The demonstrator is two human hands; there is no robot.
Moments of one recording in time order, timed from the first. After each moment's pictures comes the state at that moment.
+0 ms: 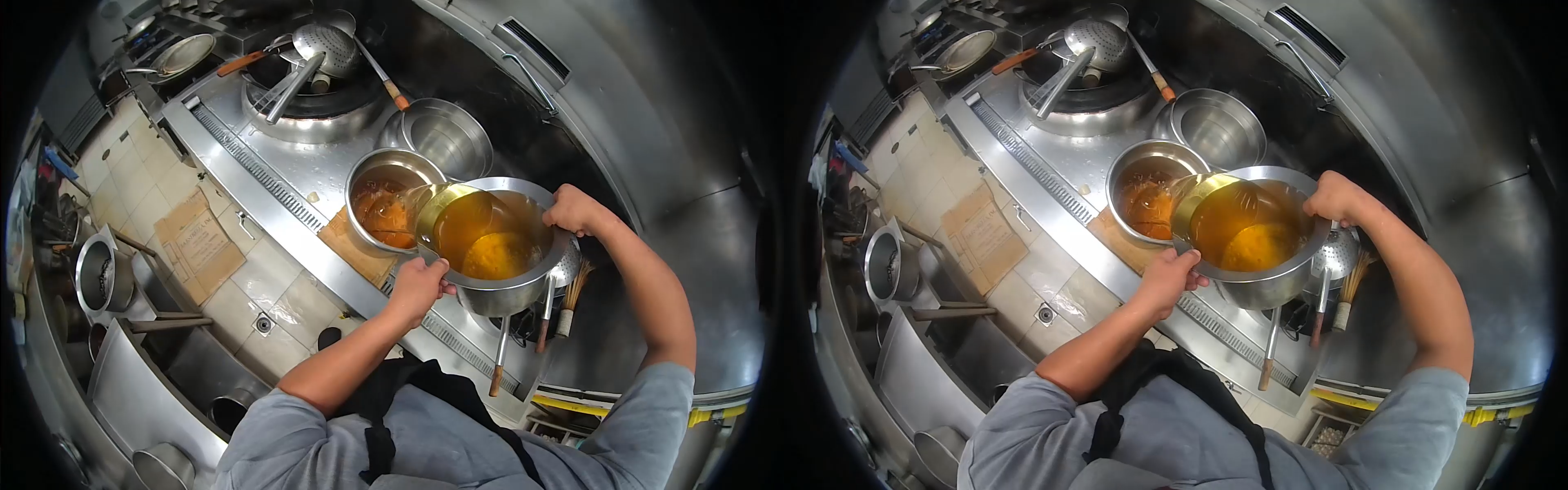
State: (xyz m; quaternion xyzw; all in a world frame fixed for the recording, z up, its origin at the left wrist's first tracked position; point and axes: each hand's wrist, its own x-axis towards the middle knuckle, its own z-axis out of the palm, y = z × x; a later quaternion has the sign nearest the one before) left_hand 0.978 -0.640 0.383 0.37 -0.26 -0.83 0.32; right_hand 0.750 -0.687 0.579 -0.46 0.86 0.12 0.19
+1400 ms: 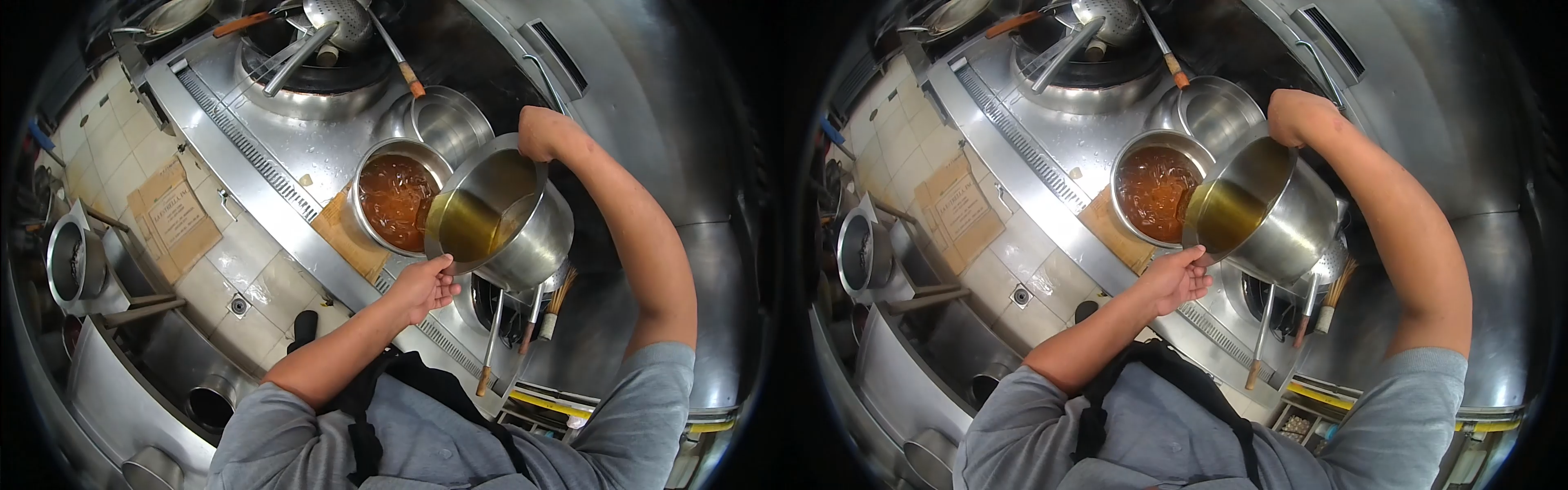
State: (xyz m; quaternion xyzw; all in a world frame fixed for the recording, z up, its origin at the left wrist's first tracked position) left_hand 0.981 -0.672 0.343 0.25 -0.06 -0.96 0.15; right_hand 0.850 -0.833 0.575 -0.55 0.73 0.40 -0.05
